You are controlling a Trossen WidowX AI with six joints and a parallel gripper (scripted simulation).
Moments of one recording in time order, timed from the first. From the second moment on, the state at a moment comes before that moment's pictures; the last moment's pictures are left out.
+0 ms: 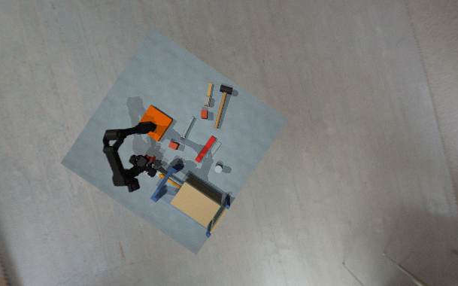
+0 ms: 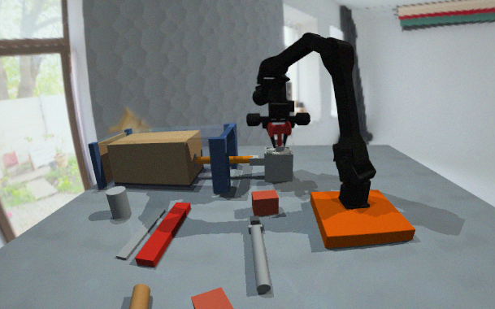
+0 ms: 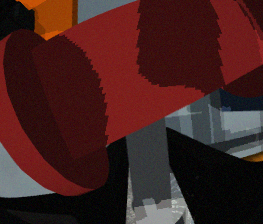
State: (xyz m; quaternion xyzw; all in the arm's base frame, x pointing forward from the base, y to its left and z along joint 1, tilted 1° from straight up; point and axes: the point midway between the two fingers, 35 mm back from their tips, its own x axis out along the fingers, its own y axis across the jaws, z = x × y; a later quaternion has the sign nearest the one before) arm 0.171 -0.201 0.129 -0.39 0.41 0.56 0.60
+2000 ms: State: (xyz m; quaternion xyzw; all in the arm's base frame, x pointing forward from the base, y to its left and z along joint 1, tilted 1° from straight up) arm 0.171 -0.201 0.119 -0.39 0.41 0.56 0.60
